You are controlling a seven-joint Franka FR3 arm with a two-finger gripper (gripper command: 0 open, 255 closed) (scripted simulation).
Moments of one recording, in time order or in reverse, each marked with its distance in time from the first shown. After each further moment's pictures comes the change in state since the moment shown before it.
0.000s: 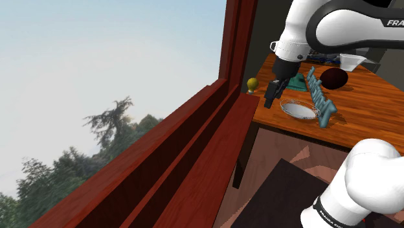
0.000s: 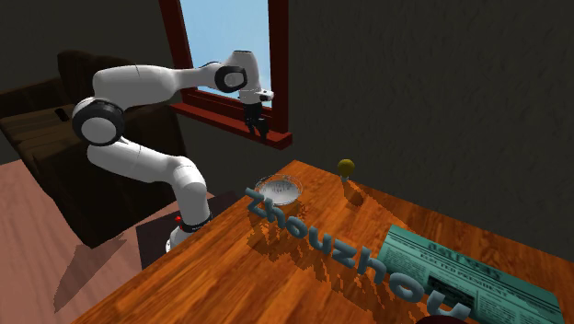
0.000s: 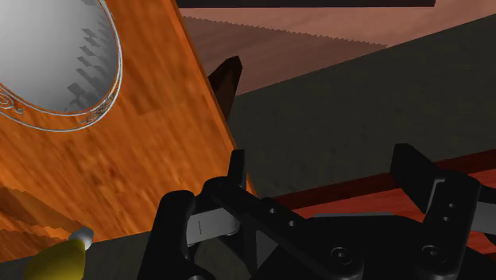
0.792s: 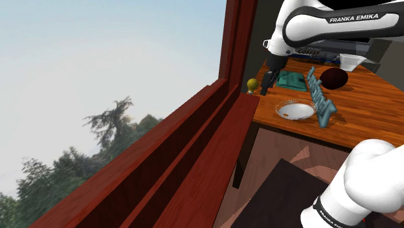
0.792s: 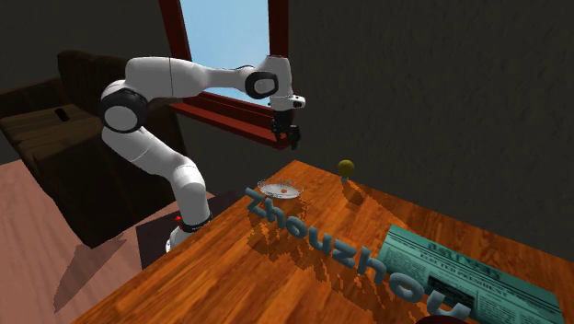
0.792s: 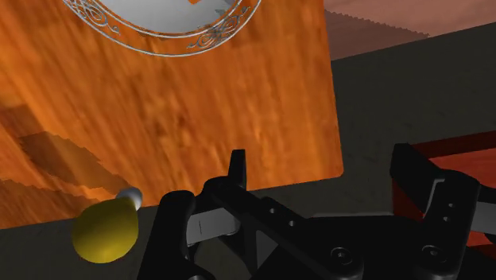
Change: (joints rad) arm -0.038 0.258 -0.200 0.148 -0.095 0.126 -0.267
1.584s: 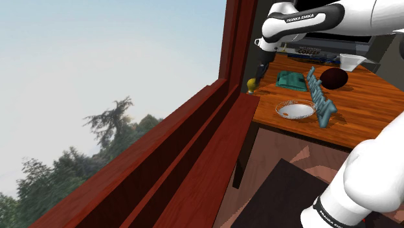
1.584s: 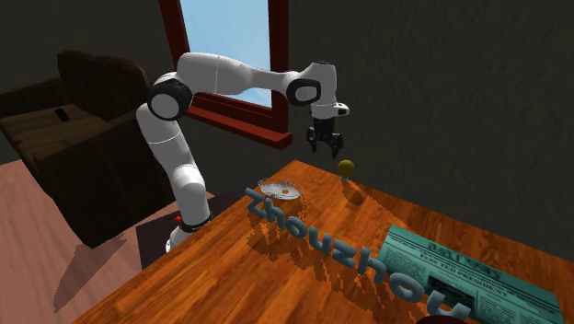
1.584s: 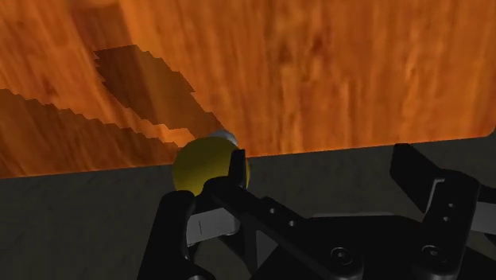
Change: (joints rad) arm -0.012 0.414 -0.198 0.349 0.061 0.076 -0.339
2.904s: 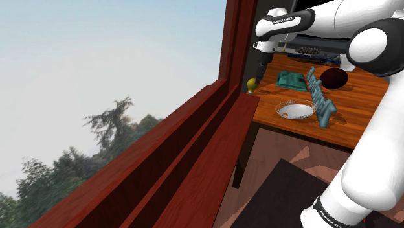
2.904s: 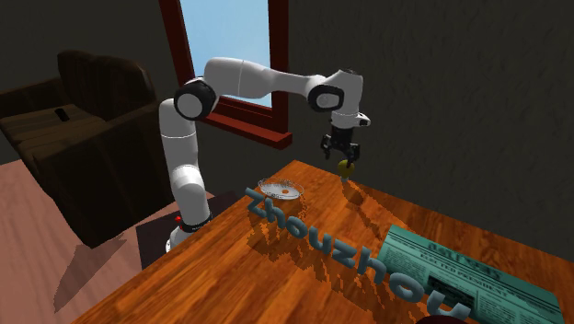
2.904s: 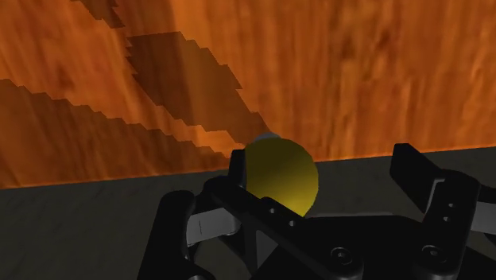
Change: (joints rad) arm -0.057 0.242 -0.071 0.235 0.139 -0.105 -0.208
